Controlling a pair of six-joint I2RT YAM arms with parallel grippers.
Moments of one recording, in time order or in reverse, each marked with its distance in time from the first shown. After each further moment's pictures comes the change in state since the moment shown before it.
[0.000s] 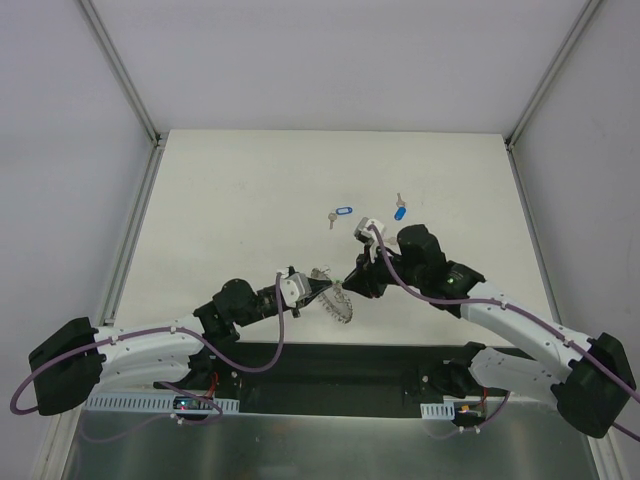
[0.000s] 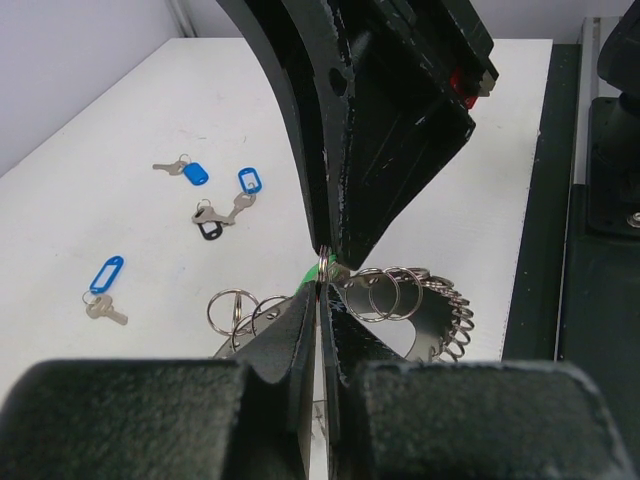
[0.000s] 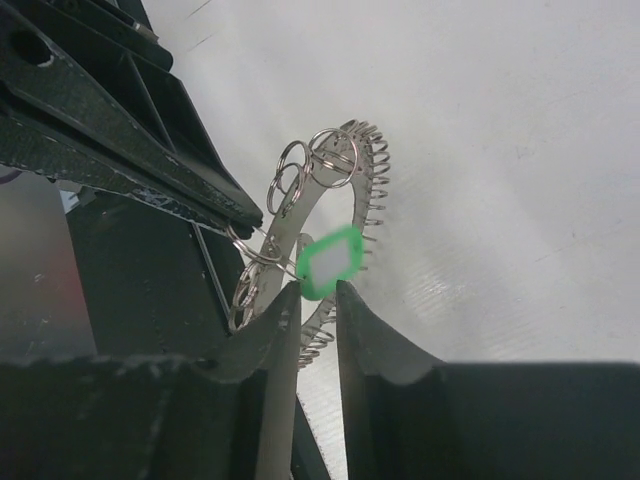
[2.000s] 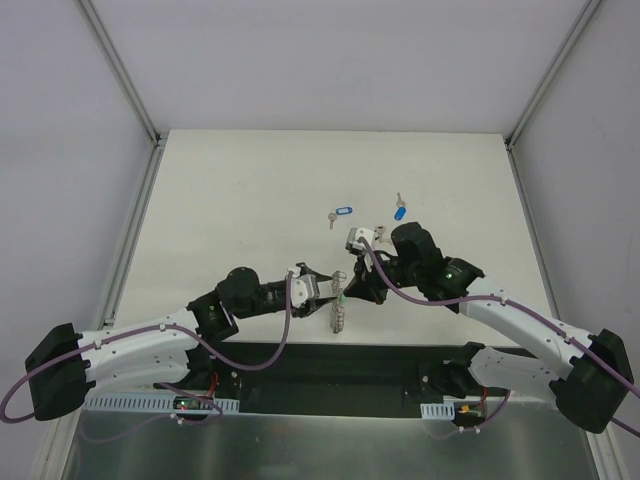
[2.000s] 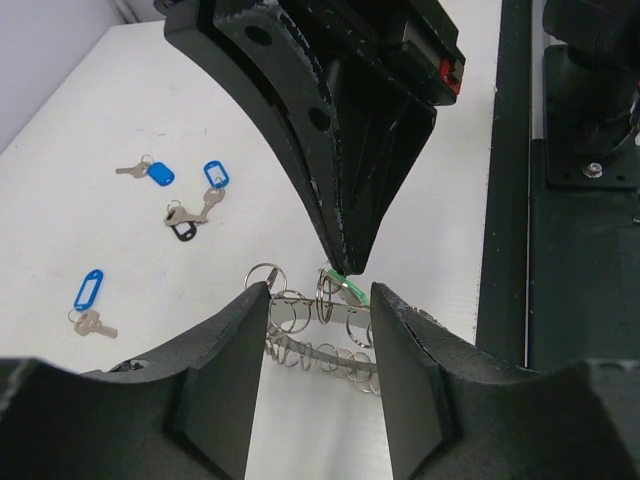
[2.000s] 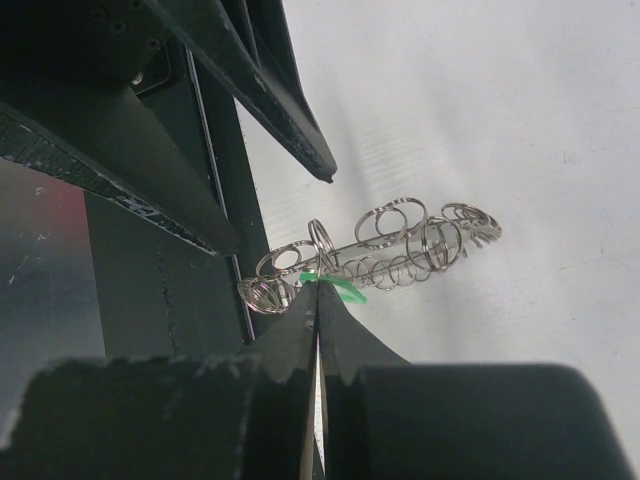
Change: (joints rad) left arm 0.005 -0.056 0.123 -0.279 0.101 0.067; right arm 0.014 0.022 0.066 -0.160 -0.099 -0.206
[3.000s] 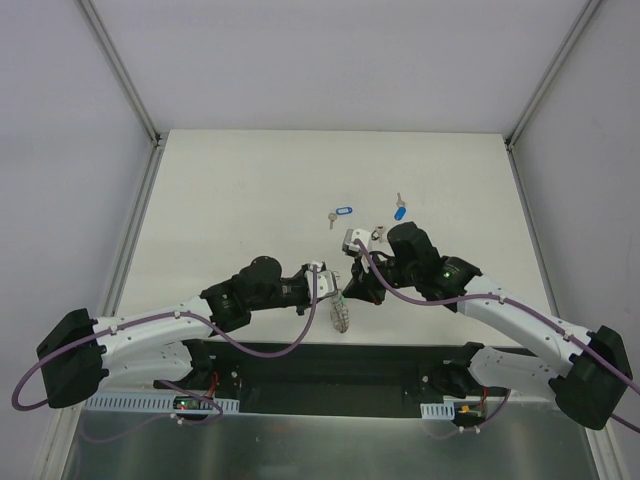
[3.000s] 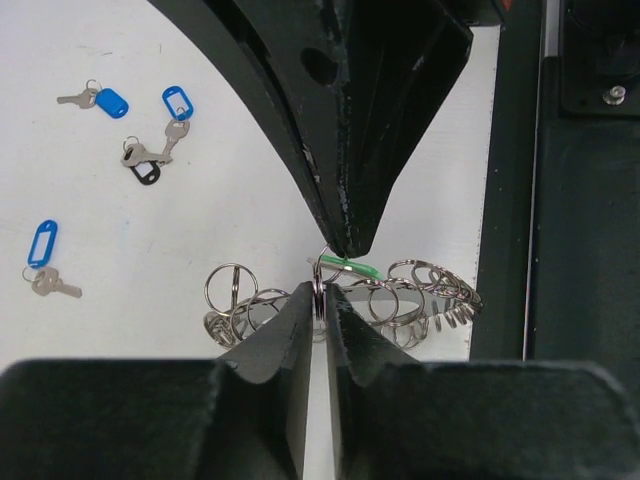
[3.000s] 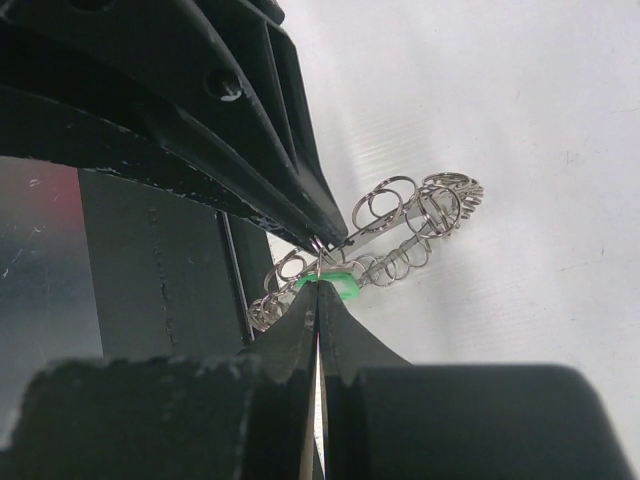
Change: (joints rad) left arm 0.017 0.149 0.136 -0.216 0.024 0.036; right arm 0.028 0.016 0.026 -0.033 0.022 -0.021
